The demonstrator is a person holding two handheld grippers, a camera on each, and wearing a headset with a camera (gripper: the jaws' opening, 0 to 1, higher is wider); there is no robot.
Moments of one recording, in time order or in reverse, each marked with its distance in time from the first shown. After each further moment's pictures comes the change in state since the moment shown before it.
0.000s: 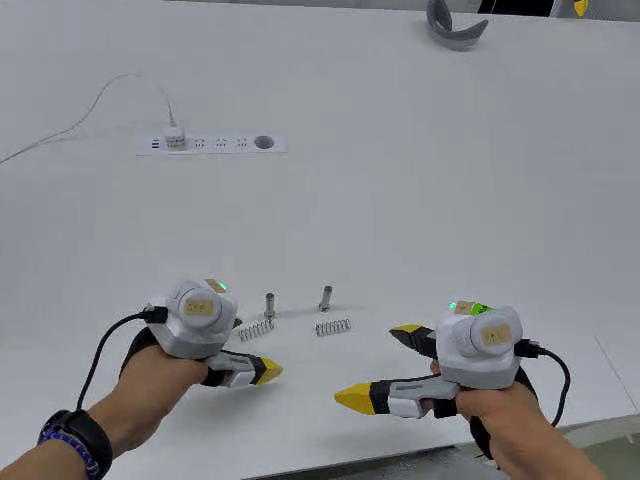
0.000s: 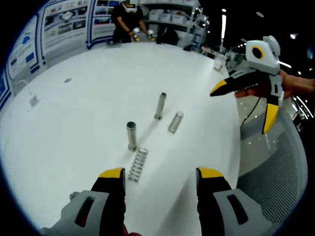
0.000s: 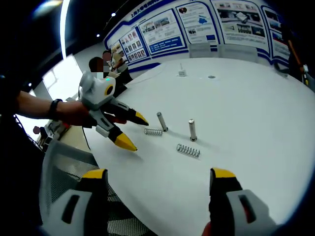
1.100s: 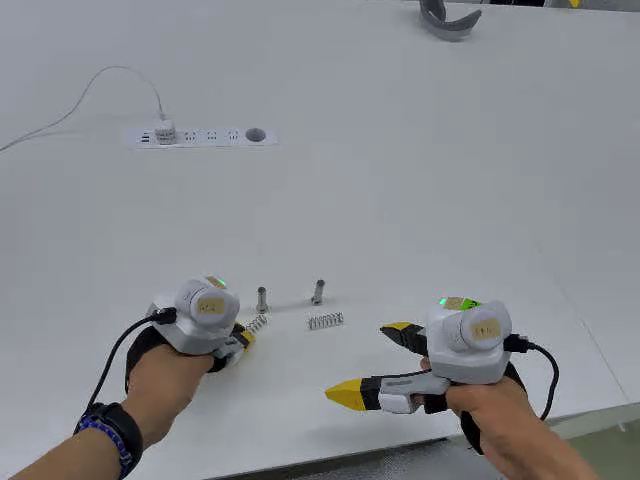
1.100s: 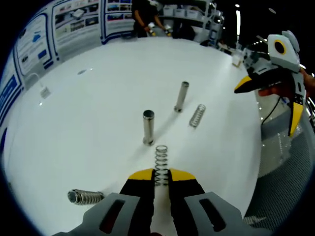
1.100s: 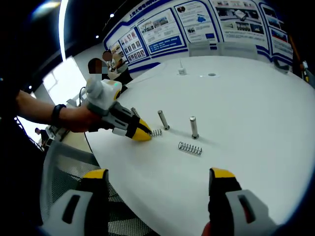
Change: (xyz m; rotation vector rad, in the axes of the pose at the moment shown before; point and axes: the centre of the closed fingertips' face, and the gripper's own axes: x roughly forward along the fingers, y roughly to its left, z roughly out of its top) left arm 0.011 0.020 -0.012 -0.042 0.029 0.145; right arm 0.003 0.002 -0.004 0.019 0.002 0.013
